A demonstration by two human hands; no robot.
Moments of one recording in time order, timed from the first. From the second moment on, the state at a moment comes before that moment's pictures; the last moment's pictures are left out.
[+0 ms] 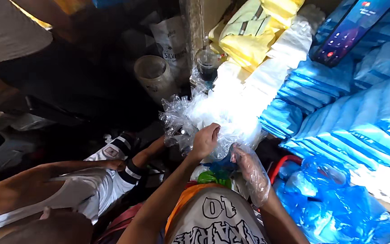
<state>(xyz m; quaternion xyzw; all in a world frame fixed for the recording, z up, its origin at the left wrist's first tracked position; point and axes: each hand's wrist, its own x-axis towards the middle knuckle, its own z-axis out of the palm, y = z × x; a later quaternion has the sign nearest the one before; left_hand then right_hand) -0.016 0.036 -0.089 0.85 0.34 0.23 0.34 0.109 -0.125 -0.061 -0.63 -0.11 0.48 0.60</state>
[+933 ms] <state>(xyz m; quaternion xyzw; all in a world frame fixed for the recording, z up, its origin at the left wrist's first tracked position) -0.036 0.036 -0.059 0.59 0.32 0.28 0.69 0.139 -0.091 -0.022 -0.78 -0.22 0.38 0.44</state>
